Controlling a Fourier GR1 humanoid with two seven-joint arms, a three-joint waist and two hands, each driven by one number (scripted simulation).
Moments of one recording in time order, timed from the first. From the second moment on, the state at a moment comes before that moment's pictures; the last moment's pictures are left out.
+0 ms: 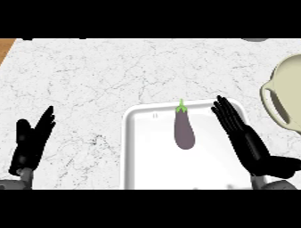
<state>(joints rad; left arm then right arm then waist) -0.03 0.38 -0.11 -1.33 0.16 0.19 0.18 -0.04 -0.30 0.31 -1.53 -0.33 0.03 -0.25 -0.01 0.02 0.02</state>
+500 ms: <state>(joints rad) -0.09 0.26 -0.13 -1.49 0.15 0.25 -0.01 -0.25 -0.60 0.14 -1.47 -0.10 -0.12 0.02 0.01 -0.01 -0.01</state>
